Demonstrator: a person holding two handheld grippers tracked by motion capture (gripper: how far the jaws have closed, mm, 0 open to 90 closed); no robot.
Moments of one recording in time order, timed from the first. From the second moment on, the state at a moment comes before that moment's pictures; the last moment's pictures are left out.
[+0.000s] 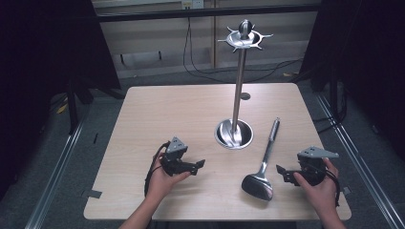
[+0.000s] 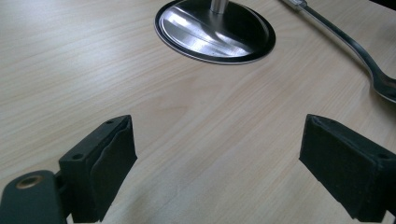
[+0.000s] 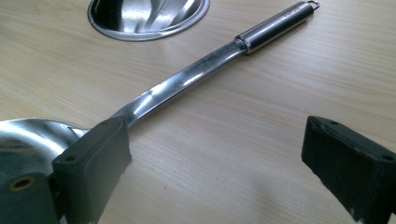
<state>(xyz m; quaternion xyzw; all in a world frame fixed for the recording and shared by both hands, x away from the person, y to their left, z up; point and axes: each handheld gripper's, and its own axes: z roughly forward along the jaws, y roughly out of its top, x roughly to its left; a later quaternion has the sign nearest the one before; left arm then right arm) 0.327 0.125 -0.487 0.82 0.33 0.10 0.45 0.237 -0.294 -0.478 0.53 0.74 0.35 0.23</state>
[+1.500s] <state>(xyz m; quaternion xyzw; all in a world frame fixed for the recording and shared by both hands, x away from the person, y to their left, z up) 0.316 0.143 -0.478 0.81 0.34 0.10 0.47 0.332 -0.279 -0.500 0.56 0.75 0.28 0.23</state>
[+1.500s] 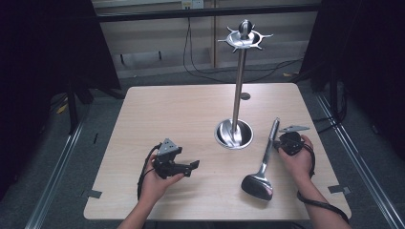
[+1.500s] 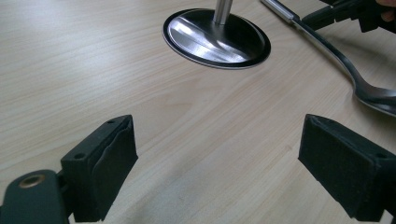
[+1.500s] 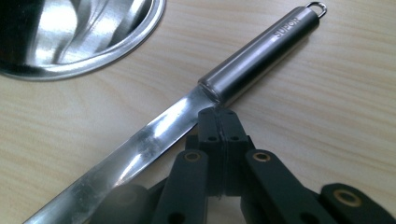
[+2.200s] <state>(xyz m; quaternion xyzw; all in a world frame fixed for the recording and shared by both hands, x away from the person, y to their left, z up) 0.315 0.143 -0.475 0.81 0.33 0.11 0.47 0.342 -0.271 -0.495 0.60 0.70 0.31 0.20</state>
